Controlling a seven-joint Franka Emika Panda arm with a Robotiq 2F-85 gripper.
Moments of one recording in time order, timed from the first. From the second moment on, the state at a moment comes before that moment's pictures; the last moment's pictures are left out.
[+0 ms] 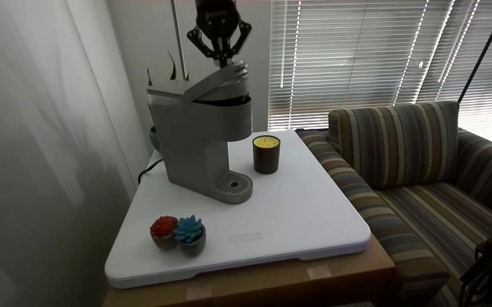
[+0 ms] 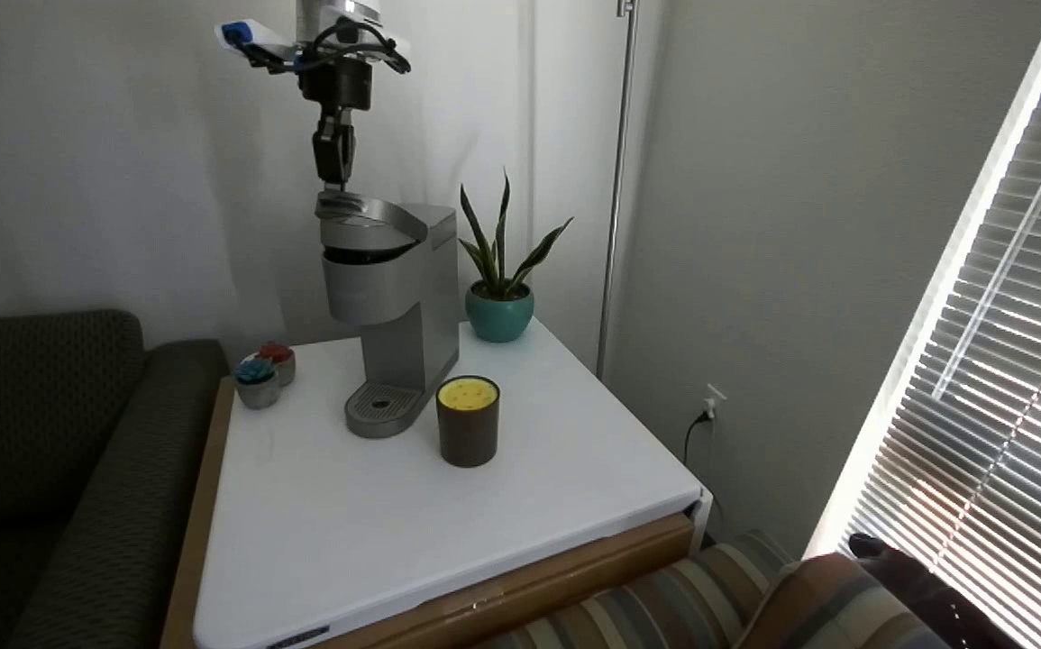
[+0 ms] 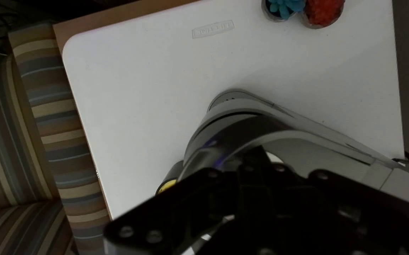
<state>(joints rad) 0.25 0.88 -0.05 -0.79 0.10 1.53 1.02</state>
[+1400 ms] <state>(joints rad) 0.25 0.81 -0.08 -0.81 0.01 1.59 1.03</state>
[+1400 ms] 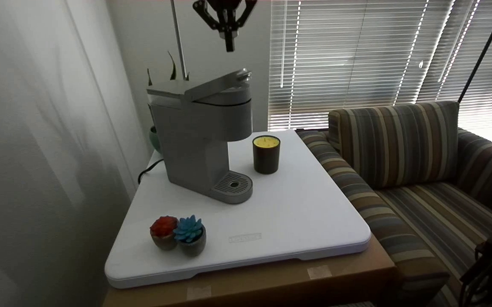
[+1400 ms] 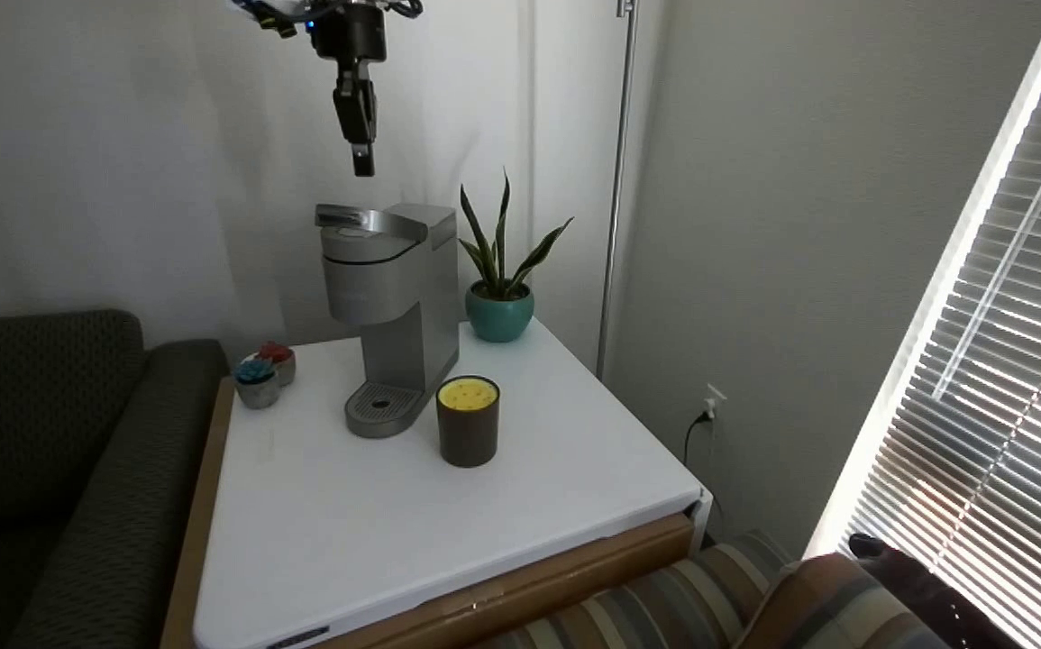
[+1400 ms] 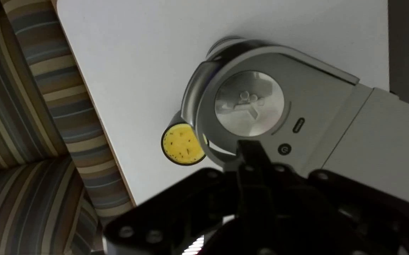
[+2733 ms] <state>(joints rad) 0.25 0.78 -0.07 -0.79 0.05 1.43 1.05</state>
